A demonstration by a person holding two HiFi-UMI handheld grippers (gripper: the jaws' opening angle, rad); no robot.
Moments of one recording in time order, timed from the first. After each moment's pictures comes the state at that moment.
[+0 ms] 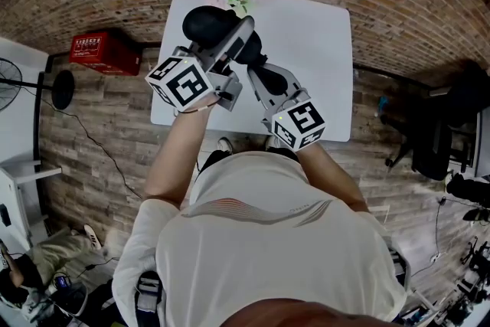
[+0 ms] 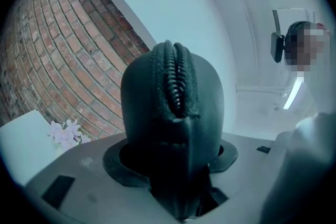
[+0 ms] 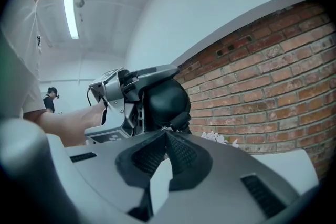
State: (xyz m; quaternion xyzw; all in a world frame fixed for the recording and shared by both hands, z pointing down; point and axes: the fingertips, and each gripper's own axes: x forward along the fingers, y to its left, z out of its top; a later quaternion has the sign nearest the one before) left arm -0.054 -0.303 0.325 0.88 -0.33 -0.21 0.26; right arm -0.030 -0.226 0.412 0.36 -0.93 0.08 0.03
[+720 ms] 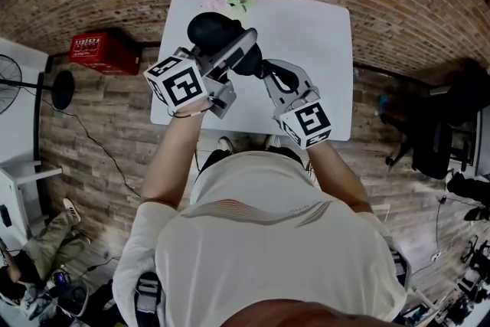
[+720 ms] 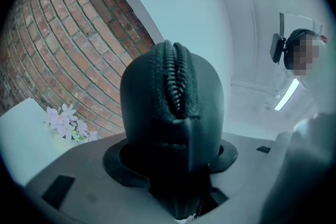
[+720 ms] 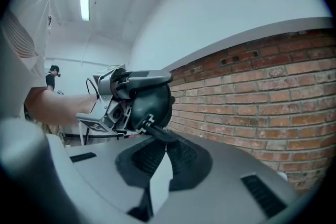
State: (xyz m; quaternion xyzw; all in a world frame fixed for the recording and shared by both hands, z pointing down) left arm -0.042 -0.289 0.344 0.90 -0.27 -0.16 0.30; right arm -0.005 -0.232 0.414 0.38 -0.92 0.01 0.08
